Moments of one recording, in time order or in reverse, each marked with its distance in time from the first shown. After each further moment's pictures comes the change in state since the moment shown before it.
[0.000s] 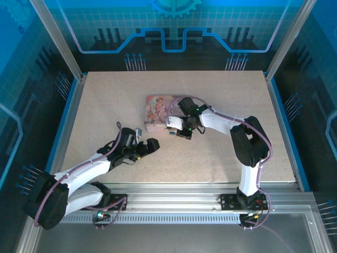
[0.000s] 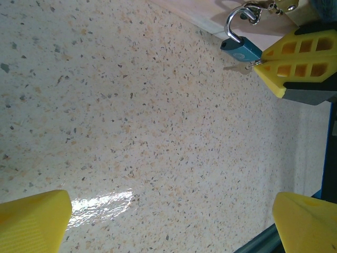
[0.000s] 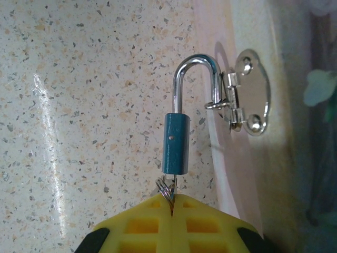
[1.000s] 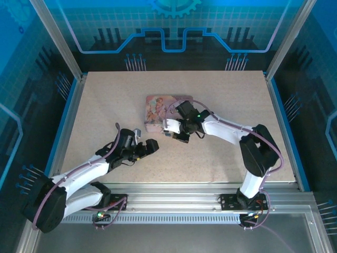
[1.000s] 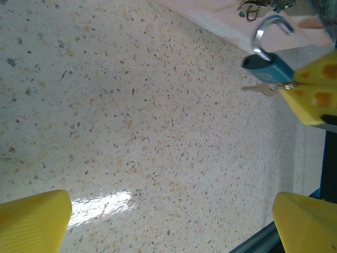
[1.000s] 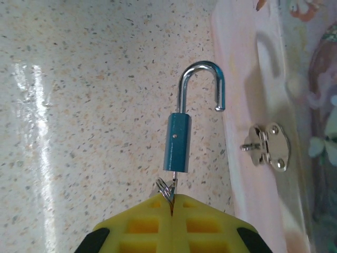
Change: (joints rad) left arm 0.000 -0.040 -0.018 -0.015 -0.001 0.000; right arm 0.081 -0.171 -0.110 0.074 0.012 0.067
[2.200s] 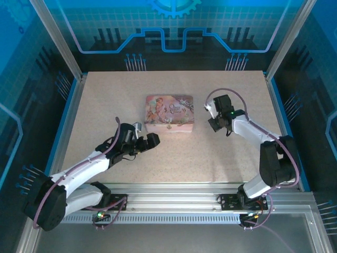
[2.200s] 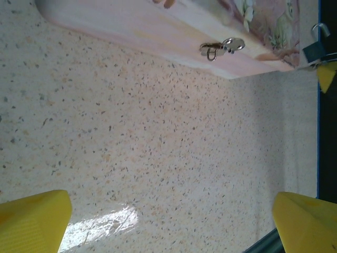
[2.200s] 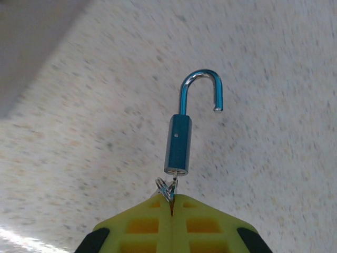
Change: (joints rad) left arm 0.012 0.028 0.089 -0.011 -0.031 0.048; right arm -0.383 -0.167 -0.196 0.073 0.425 0.417
